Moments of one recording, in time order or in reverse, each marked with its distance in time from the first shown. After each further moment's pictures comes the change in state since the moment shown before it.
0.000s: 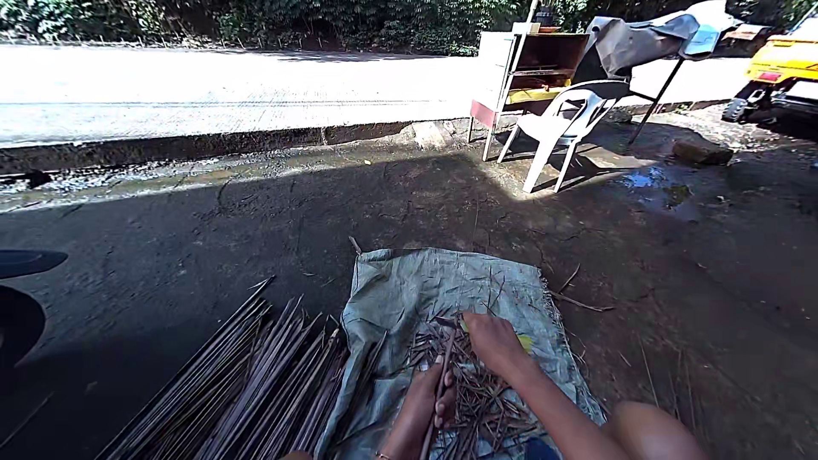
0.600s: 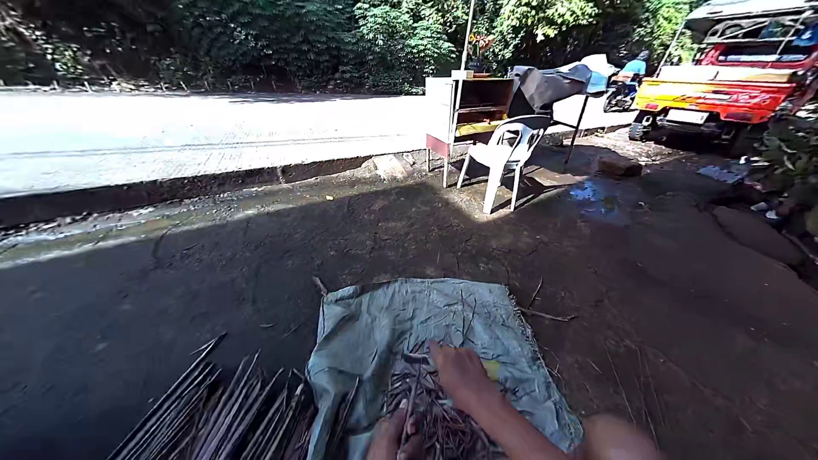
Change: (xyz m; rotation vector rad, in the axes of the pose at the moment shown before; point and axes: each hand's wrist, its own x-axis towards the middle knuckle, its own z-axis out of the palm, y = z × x) left_hand -0.009 0.004 0.001 -0.001 -0.050 0.048; right_hand -0.020 0.002 0.006 0.126 0.146 -0.001
